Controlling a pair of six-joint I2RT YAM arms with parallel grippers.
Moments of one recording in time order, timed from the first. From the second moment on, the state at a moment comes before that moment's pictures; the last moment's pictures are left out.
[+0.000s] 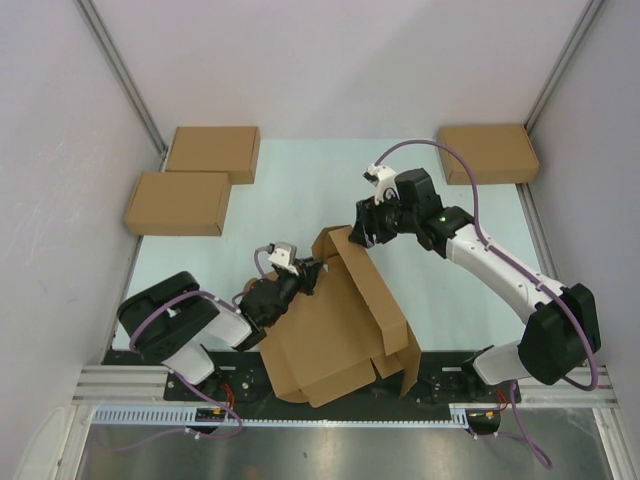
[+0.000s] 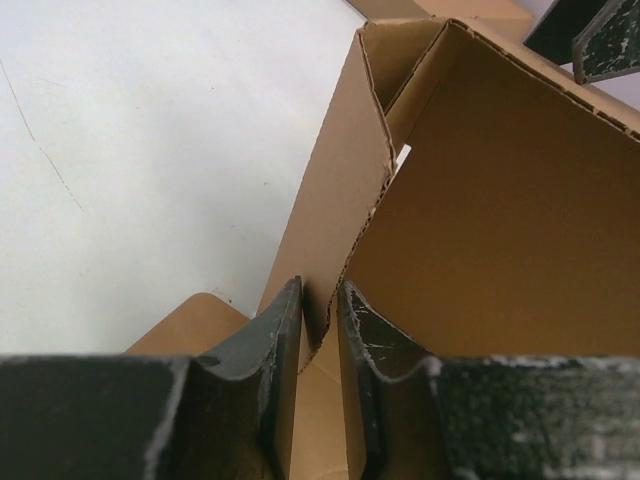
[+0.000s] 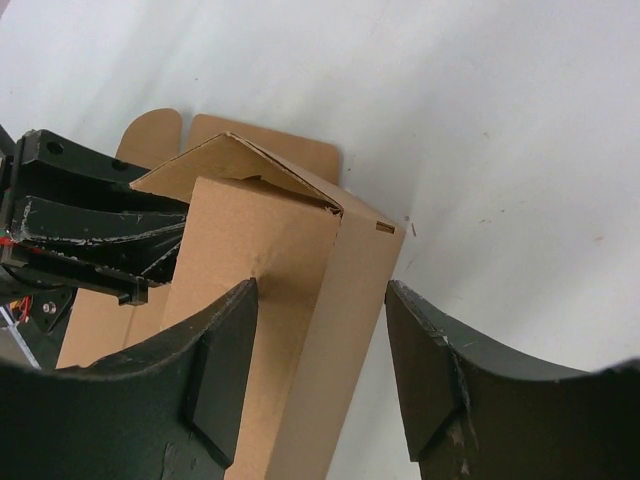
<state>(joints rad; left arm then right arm) -0.86 1.57 0.22 1.34 -0.30 -0.31 0.55 1.41 1.16 -0.38 -0.37 0.15</state>
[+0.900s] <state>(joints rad) -0.86 1.09 0.20 1.27 -0.27 -0.21 0.58 1.42 1.16 -0.38 -0.31 0.15</state>
